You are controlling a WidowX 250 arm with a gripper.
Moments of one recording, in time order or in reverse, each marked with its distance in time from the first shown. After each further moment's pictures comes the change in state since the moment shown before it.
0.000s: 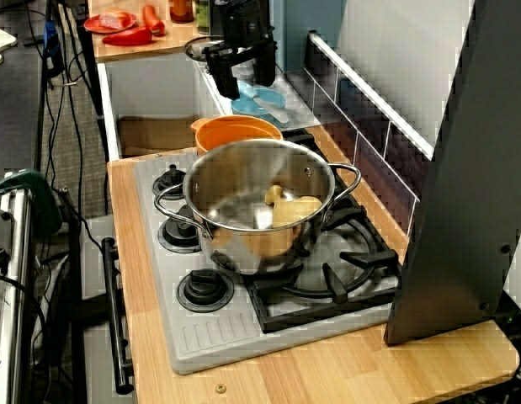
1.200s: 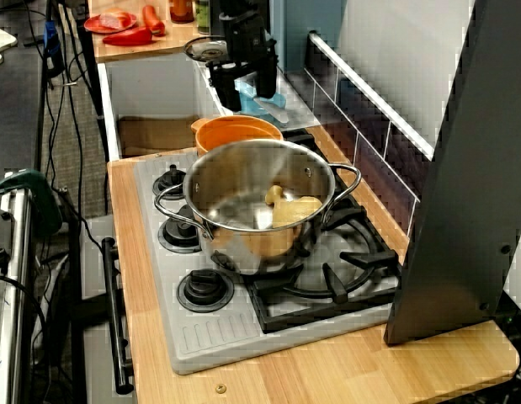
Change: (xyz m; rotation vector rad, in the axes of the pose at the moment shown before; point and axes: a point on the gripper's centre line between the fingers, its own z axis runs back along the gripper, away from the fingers) arm -0.005 0.002 -0.016 -0.002 0.038 0.005
